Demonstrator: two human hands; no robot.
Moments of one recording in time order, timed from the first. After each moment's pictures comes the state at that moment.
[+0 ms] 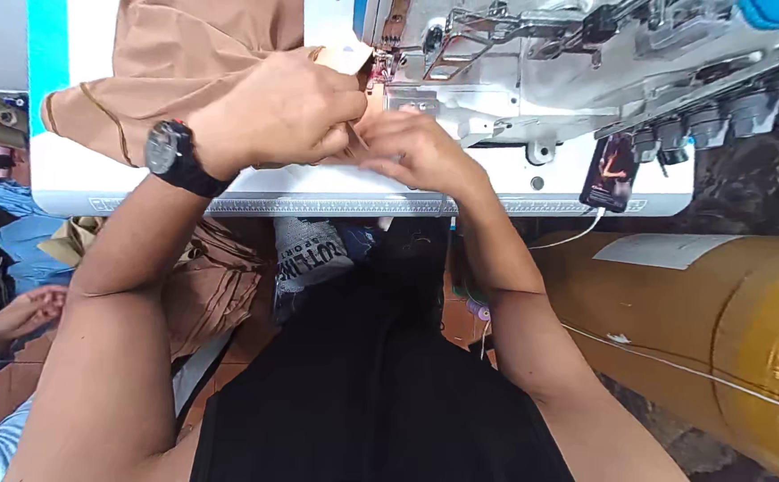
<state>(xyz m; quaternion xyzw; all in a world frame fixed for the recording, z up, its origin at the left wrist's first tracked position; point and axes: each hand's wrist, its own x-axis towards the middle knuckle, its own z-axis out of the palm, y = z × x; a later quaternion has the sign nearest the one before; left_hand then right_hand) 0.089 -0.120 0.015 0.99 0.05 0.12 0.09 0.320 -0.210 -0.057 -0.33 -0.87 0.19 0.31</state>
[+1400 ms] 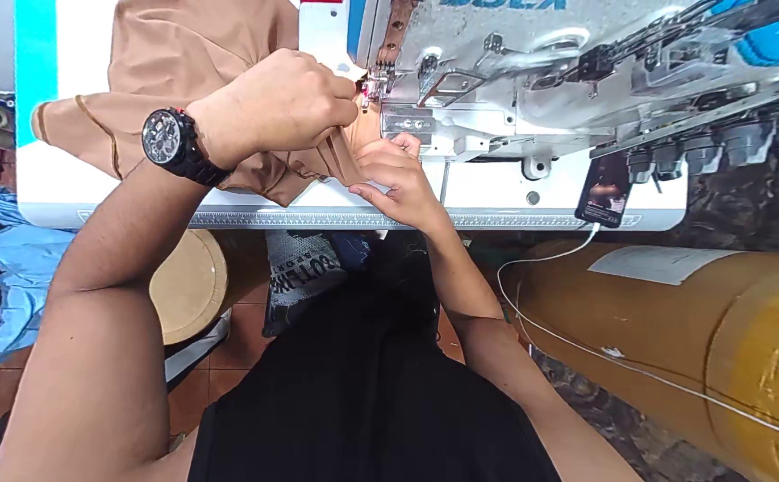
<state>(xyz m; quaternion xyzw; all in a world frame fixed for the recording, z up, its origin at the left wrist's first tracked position) 0.104 -0.079 -0.001 1.00 0.00 0.08 0.05 0.300 -0.229 -0.102 -0.38 -0.79 0.15 0.46</state>
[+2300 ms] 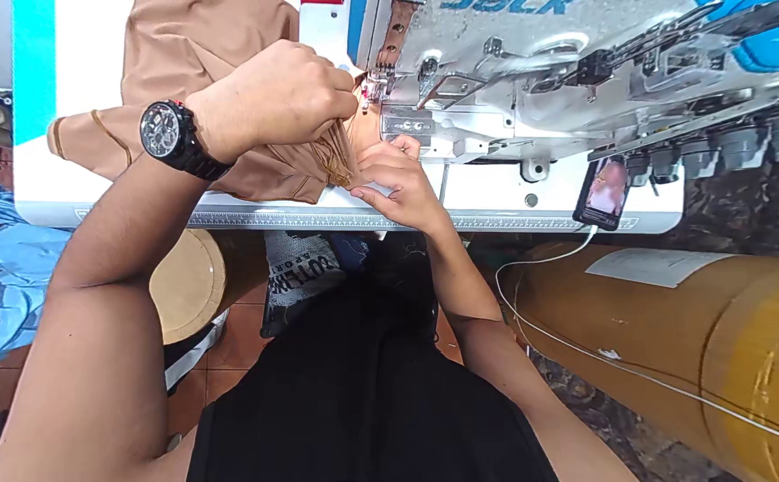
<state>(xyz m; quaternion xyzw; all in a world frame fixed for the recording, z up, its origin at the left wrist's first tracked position) 0.106 -0.075 0.002 1.00 0.01 0.08 0.04 0.304 -0.230 -0.100 -0.38 -0.79 0.18 0.45</state>
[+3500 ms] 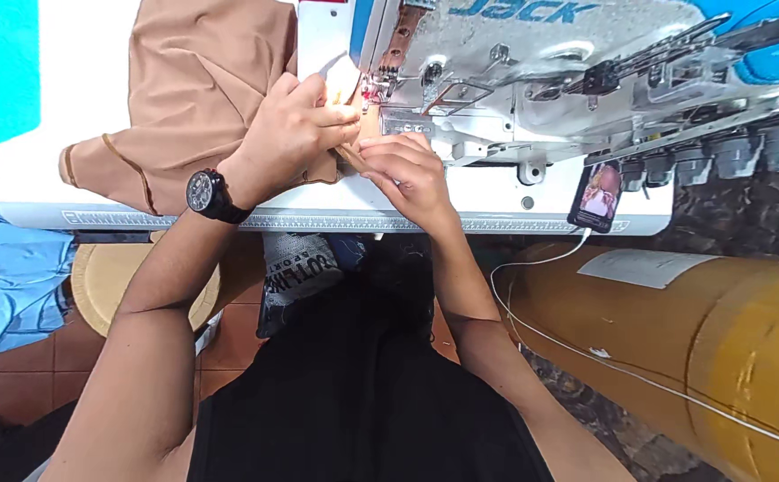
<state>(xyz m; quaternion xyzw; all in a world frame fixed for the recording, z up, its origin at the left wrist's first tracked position) 0.092 -0.113 -0.049 0.97 0.14 0.22 0.00 0.311 -0.228 -0.085 -0.42 -0.78 0.11 0.45</state>
